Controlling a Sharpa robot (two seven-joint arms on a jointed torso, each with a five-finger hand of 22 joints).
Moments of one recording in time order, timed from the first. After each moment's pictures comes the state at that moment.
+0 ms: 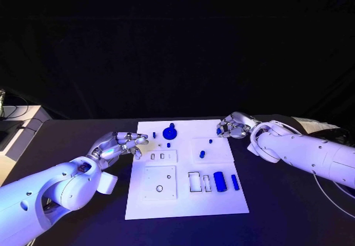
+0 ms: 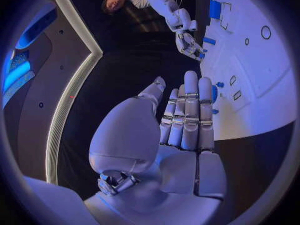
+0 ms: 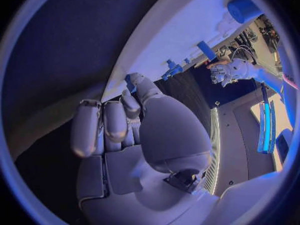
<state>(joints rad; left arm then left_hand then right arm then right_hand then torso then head) 0.97 -0.91 0.22 1.59 -0.29 -0.17 0.26 1.36 -0.03 0.17 0.03 0.05 1.03 0.17 0.07 0.06 1.15 0.11 0.06 0.06 1.23 0.03 0.58 0.44 0.14 0.90 0.04 1.05 0.47 1.23 -0.78 -0.08 1.06 -1.14 -0.38 0.17 1.35 -0.06 0.06 -0.11 0.35 1.04 0.14 0.07 0.07 1.26 0.04 1.04 1.24 1.43 -0.05 1.24 0.98 0.07 1.47 -0.06 1.25 1.31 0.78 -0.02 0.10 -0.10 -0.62</state>
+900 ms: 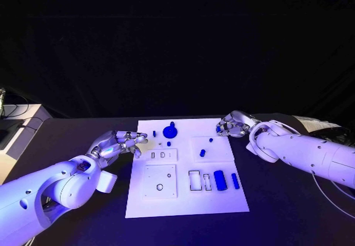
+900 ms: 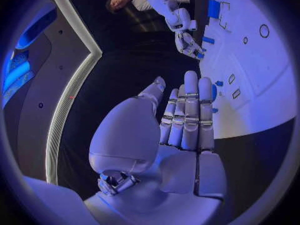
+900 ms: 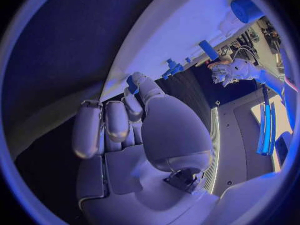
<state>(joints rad) 0.97 -0.92 0.22 1.60 -0.29 -0.17 0.26 1.36 -0.03 0.17 0.03 0.05 1.03 0.17 0.07 0.06 1.15 0.11 0.06 0.06 1.23 0.03 0.58 0.44 0.14 0.90 0.04 1.05 0.47 1.23 -0.78 -0.08 1.08 -1.15 -0.43 0.14 1.31 0.01 0.09 -0.10 0.39 1.15 0.09 0.07 0.06 1.29 0.01 1.06 1.27 1.44 -0.06 1.24 0.99 0.07 1.47 -0.07 1.27 1.31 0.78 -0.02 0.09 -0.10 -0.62</state>
